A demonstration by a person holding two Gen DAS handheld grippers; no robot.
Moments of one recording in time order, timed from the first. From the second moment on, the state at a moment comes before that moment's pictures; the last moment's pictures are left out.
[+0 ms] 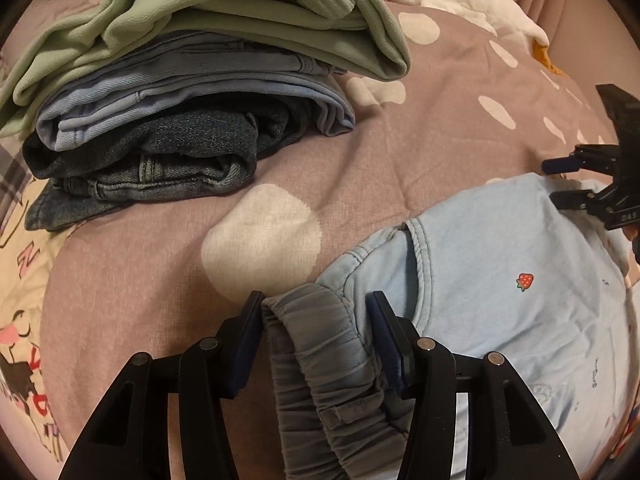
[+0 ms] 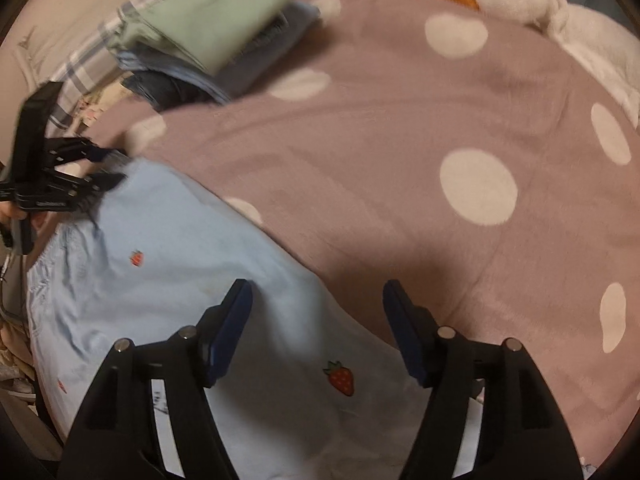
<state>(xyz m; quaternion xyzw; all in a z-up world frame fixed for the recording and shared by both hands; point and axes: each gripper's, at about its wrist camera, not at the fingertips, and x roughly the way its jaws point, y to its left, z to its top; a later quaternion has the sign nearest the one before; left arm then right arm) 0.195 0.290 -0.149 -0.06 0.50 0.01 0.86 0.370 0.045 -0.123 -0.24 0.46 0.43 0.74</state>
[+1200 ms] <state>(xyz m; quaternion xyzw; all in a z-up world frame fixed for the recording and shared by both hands) 0.059 0.231 -0.075 -0.01 0.35 0.03 0.94 0.160 -0.025 -0.037 -0.30 0.31 0.42 0.80</state>
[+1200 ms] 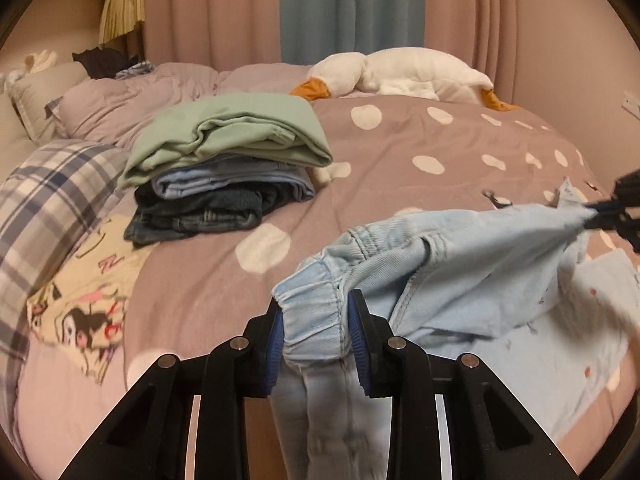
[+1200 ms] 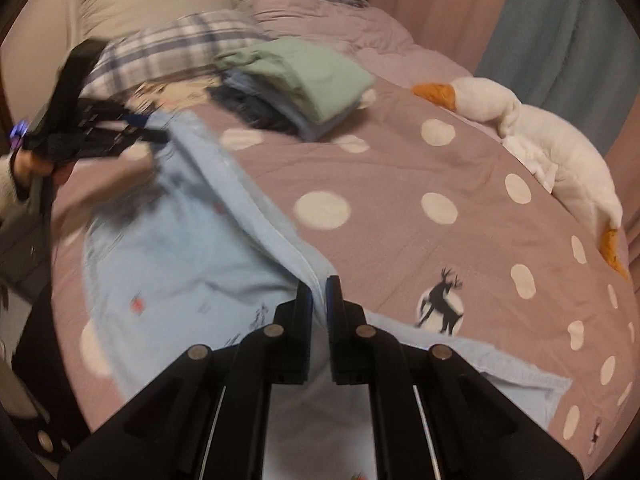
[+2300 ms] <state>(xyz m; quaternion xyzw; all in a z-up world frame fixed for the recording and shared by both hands) -0.070 0.246 -0.139 -0.33 0.34 0.03 0.88 0.030 -0.042 -0.143 -0.31 0.39 0.43 0.76</state>
